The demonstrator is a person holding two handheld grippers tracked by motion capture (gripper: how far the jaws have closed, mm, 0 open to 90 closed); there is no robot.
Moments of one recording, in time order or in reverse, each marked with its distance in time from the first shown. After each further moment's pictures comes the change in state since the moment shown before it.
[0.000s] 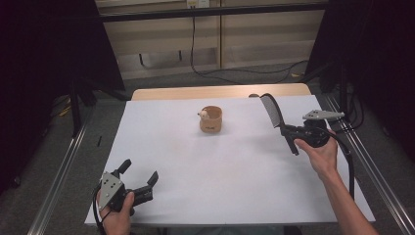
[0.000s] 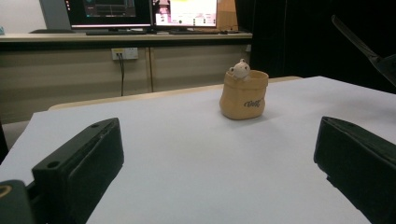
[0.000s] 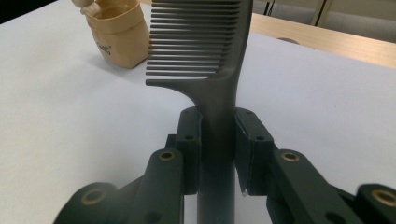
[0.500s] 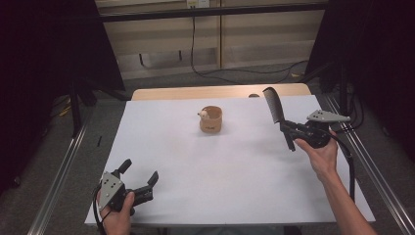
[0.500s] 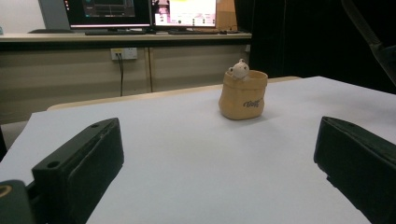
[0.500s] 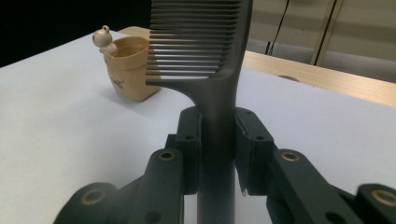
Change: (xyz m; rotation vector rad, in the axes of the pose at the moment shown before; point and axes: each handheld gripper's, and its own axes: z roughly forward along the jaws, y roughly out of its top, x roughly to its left) left arm -0.001 0.000 0.001 -0.001 -0.005 -0.002; right arm 0.001 -0.002 -0.003 -0.158 0.023 -0.013
